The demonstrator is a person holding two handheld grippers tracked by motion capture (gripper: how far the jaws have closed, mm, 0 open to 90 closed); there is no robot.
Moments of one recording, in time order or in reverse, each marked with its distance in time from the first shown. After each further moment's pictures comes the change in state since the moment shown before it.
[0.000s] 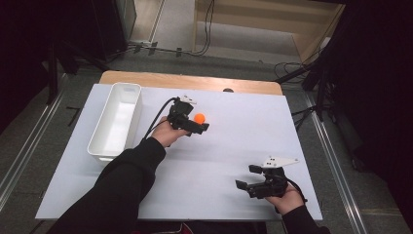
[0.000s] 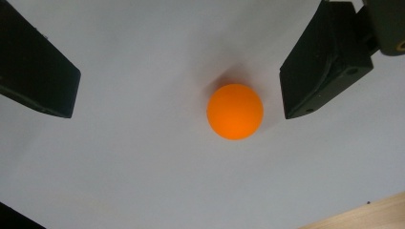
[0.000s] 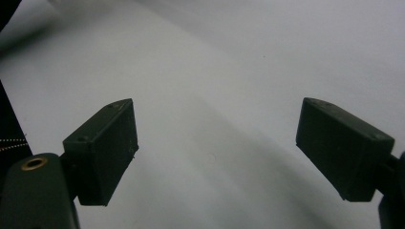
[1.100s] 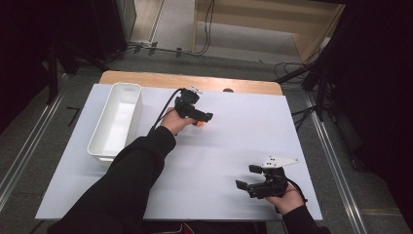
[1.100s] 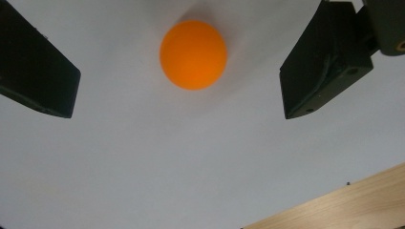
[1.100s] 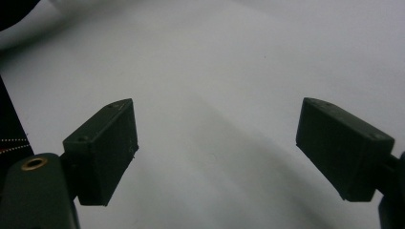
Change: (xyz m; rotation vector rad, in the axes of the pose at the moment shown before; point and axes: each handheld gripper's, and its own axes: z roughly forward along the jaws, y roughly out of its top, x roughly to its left) left arm 0.021 0.028 0.036 0.033 0.085 -0.019; right arm 0.000 0.000 0.000 0.000 0.006 -0.001
